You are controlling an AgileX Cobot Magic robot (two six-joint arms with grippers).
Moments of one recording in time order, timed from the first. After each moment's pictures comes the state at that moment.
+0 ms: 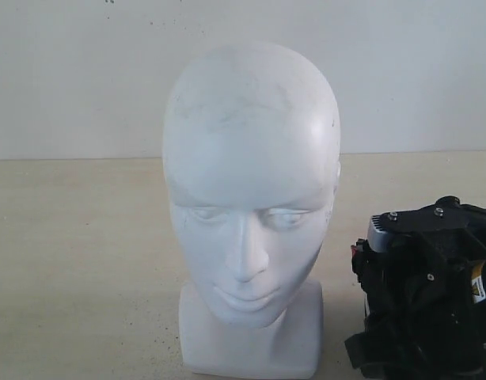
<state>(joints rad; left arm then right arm) 0.01 0.00 0.00 0.16 0.31 -0.29 0.56 1.28 -0.61 0.11 0.56 0.20</state>
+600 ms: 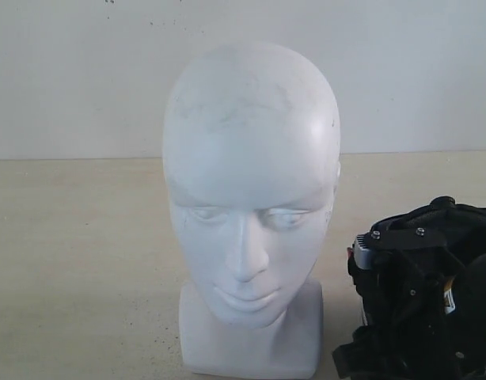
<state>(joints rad) 0.01 0.00 0.00 0.16 0.31 -0.29 0.56 1.41 -0.61 0.12 0.52 0.22</state>
